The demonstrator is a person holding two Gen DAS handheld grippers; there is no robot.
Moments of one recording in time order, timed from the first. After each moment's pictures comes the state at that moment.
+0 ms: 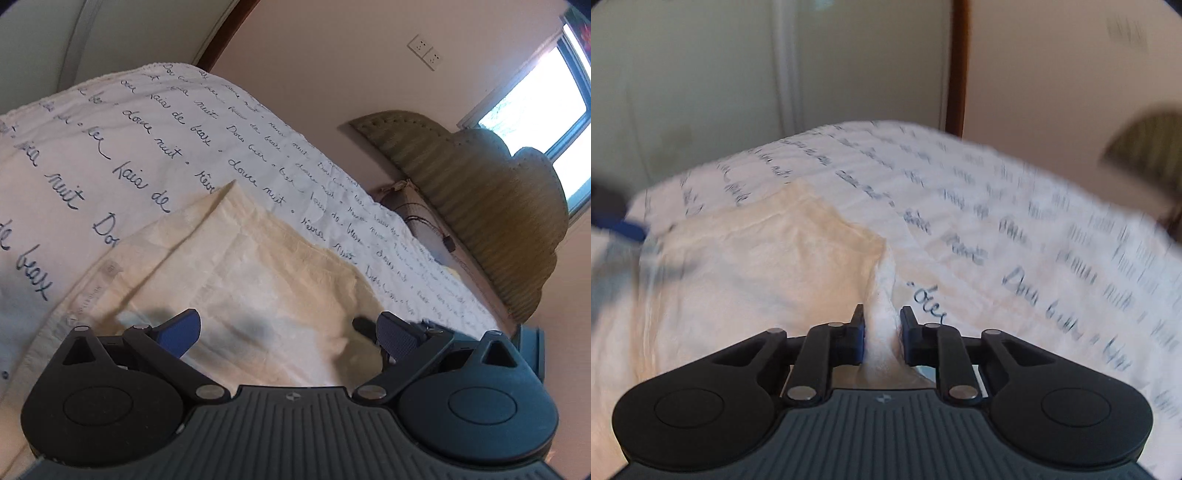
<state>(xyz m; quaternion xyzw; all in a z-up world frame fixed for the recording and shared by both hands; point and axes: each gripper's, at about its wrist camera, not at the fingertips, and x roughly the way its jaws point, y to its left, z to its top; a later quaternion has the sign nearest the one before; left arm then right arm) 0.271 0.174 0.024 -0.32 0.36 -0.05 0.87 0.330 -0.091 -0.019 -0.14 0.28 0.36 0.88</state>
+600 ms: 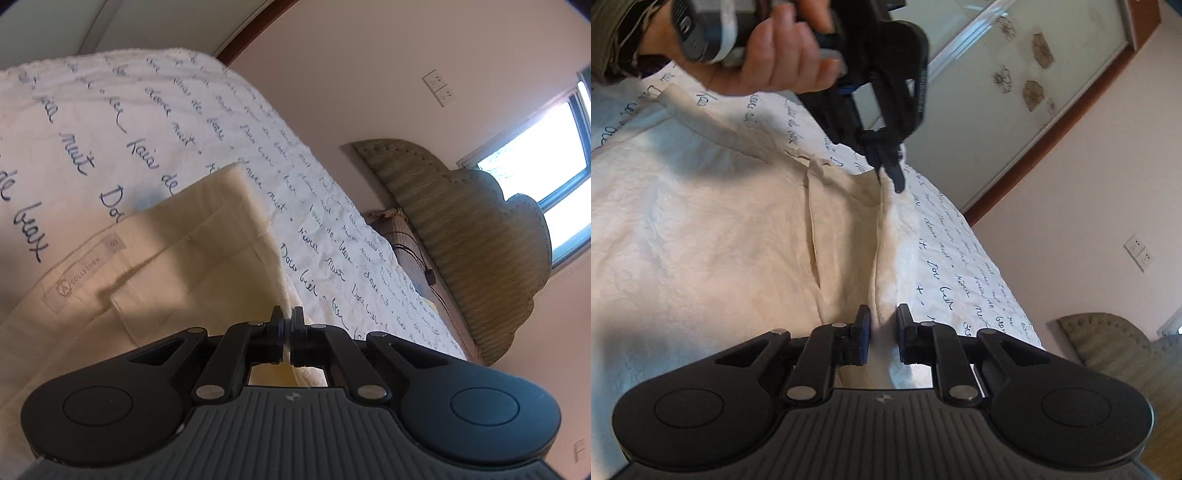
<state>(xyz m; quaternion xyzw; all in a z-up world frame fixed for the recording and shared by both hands) 0.260 0.184 0.010 -0.38 0.33 -0.04 0.86 0.126 -0.066 -0.024 -0.40 0.09 0.34 0.85</state>
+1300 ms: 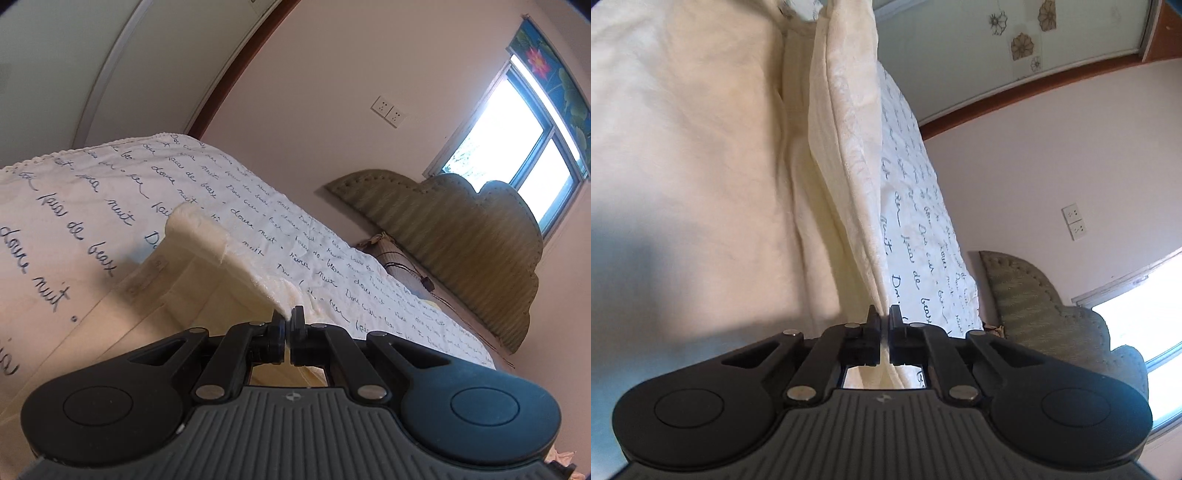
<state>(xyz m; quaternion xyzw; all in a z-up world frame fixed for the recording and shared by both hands) 0.134 0.158 0.027 -0.29 0.23 -0.04 0.93 0.110 -0.107 -0.054 -0.55 0.14 0.18 0.81</state>
